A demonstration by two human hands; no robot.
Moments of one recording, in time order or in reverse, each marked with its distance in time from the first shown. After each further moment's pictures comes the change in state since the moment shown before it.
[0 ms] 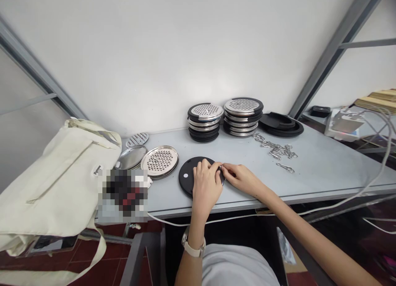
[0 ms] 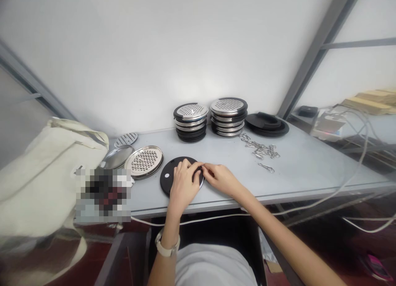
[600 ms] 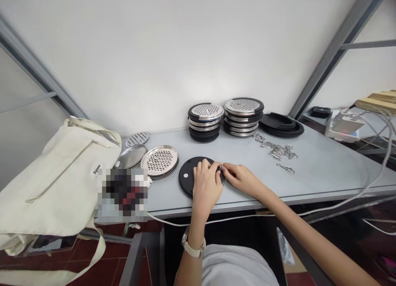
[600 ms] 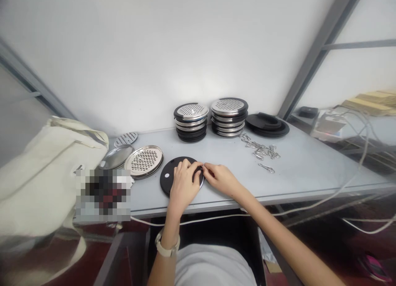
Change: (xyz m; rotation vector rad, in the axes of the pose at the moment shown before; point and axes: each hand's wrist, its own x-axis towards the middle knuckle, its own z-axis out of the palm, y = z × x) left_hand 0.001 0.000 0.000 0.004 0.000 -0.006; right_hand 0.000 -0.001 0.000 -0.004 0.015 0.007
